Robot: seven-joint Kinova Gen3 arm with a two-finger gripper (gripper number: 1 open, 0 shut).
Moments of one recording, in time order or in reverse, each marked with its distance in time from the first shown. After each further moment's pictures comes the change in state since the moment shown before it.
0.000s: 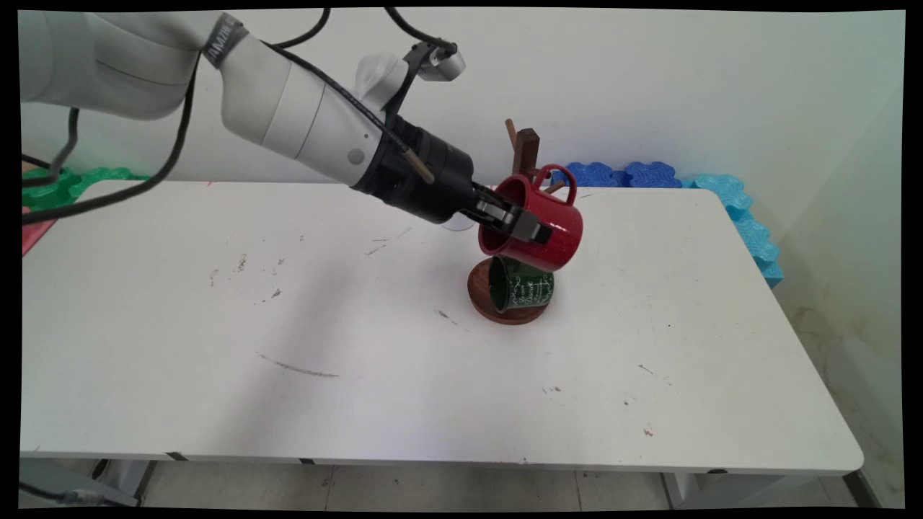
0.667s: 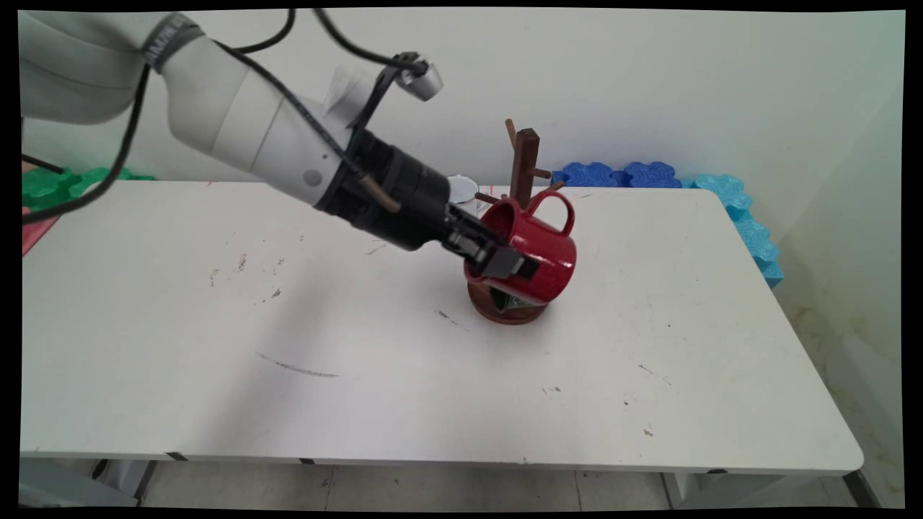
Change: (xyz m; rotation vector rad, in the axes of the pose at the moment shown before) arm -0.020 0.022 -0.027 -0.058 -0.053 0.098
